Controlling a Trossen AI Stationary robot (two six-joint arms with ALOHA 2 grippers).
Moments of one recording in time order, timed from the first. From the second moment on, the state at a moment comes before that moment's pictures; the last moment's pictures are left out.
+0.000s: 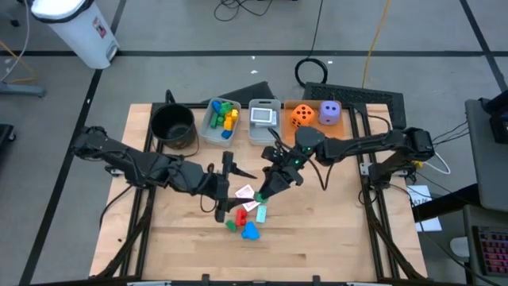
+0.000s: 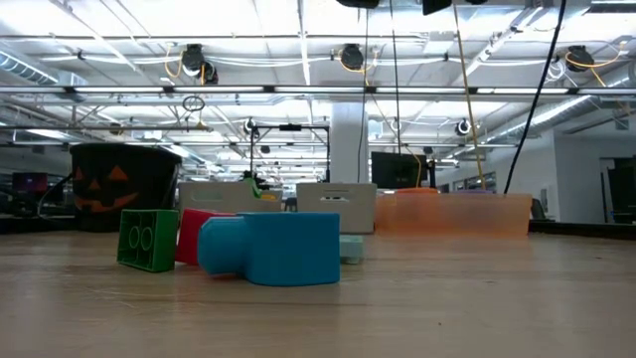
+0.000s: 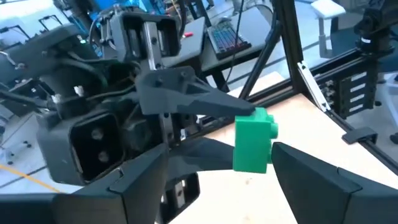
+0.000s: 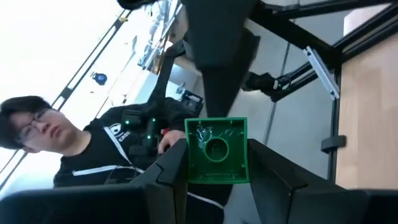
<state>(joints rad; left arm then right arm) -0.37 1.39 1.32 -0.16 -0.31 0.34 -0.01 1.54 1.12 0.52 -0.87 1.13</state>
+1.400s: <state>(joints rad) -0.33 1.42 1.32 -0.11 -0.20 0.27 -0.04 1.57 1.12 0.61 -0.85 1.14</state>
